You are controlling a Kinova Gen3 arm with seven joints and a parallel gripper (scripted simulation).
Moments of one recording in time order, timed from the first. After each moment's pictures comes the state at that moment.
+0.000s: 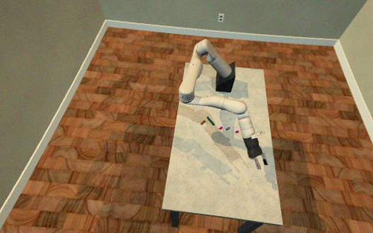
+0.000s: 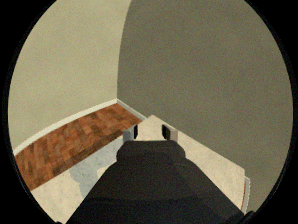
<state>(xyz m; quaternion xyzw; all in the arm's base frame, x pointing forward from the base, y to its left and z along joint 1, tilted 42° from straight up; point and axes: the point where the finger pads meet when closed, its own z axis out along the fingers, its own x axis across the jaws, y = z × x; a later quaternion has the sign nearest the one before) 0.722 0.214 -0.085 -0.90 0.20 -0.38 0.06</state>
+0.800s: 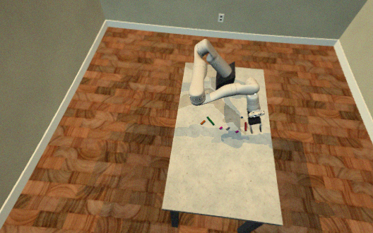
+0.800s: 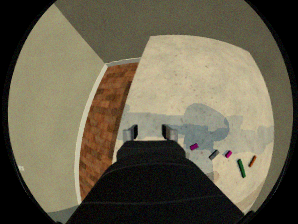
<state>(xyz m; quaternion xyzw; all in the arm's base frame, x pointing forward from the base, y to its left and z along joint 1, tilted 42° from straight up) 0.452 0.148 -0.160 -0.78 0.57 -0.23 -0.08</state>
